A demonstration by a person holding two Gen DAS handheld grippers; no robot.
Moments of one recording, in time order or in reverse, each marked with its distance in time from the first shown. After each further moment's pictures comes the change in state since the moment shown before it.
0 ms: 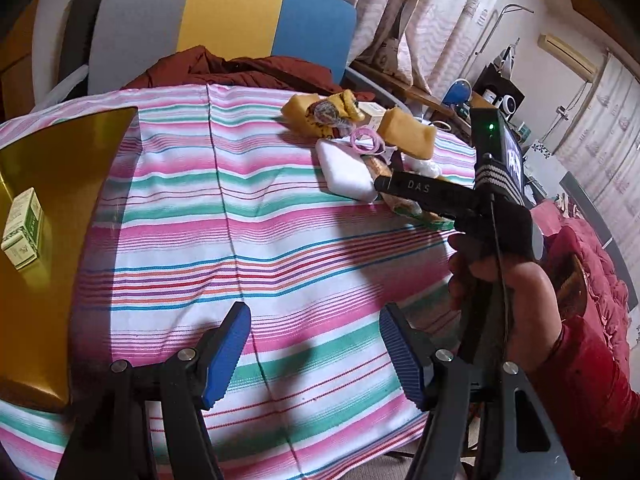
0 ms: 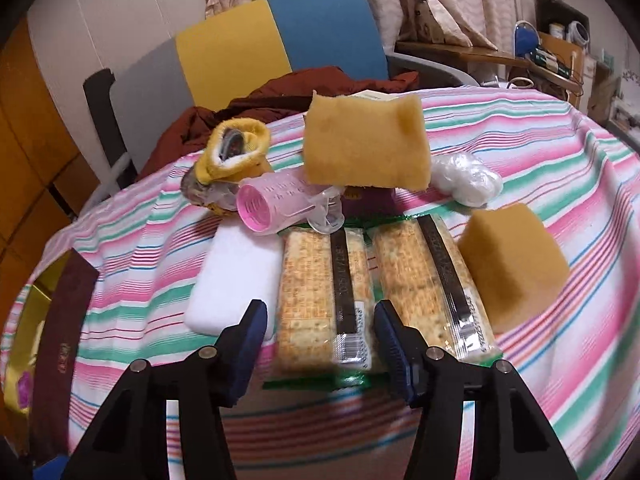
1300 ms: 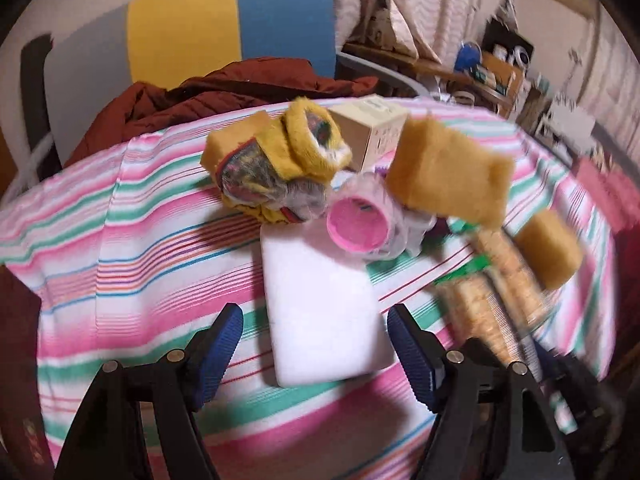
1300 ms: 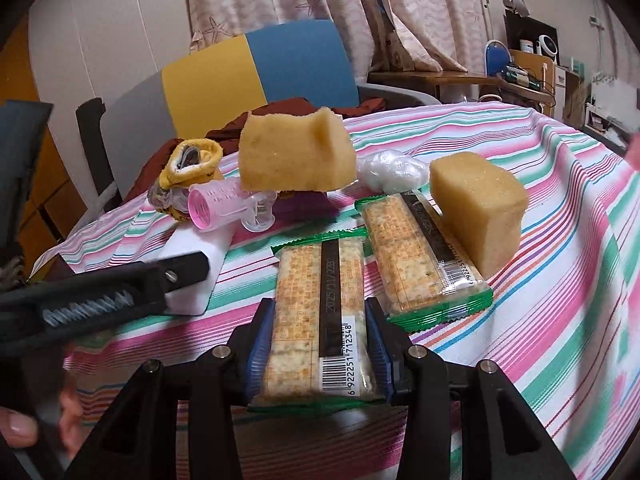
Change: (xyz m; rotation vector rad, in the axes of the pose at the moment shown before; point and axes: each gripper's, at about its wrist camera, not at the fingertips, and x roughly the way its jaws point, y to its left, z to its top) left arm 0.148 -0.065 0.112 0.209 0.012 0.183; right arm -0.021 -0.040 -0.035 0.035 -0.149 -0.044
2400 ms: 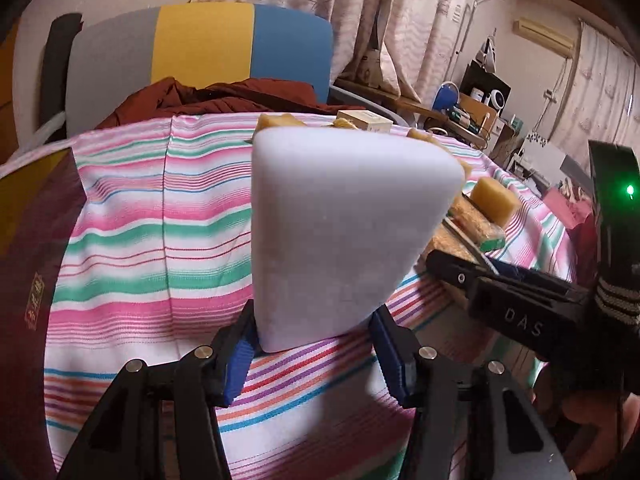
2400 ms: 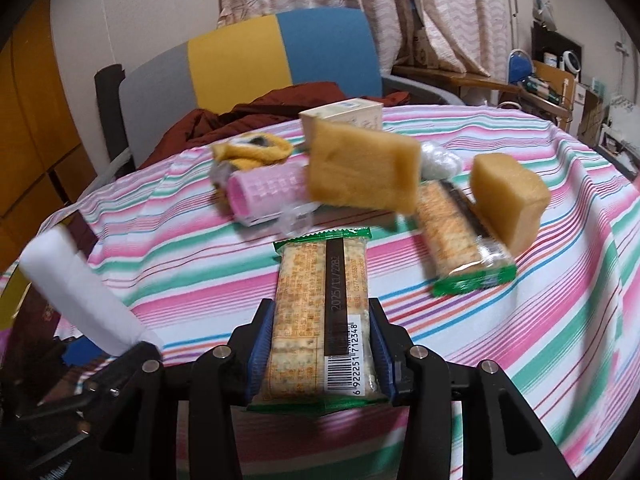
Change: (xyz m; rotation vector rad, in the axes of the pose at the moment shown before) left arm -0.064 0.054 -0.100 -0.101 -0.141 -0.149; right arm -0.016 0.033 -0.014 -0.101 0.069 0.010
